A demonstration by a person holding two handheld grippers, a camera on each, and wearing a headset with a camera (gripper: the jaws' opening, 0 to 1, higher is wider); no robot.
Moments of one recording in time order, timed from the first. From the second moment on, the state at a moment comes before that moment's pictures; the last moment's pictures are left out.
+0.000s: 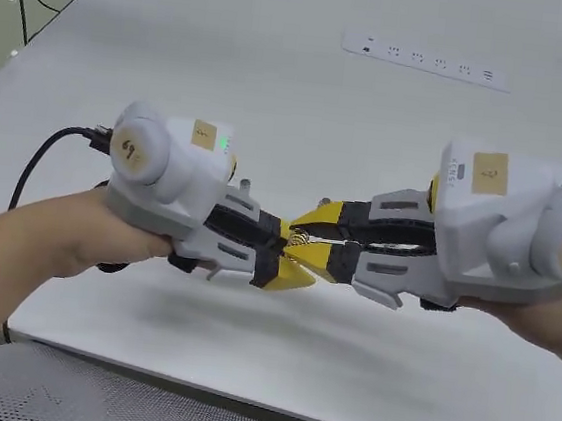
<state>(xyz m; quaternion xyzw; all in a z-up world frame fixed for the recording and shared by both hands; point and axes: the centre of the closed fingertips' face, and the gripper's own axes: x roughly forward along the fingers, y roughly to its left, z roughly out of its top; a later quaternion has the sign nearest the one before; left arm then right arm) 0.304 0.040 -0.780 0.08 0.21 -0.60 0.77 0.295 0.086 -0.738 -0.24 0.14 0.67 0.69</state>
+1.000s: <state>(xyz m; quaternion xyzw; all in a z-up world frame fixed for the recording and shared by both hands) 0.313 0.056 -0.772 0.05 0.21 -0.57 0.79 0.304 0.080 -0.735 -0.23 0.14 0.66 0.70</state>
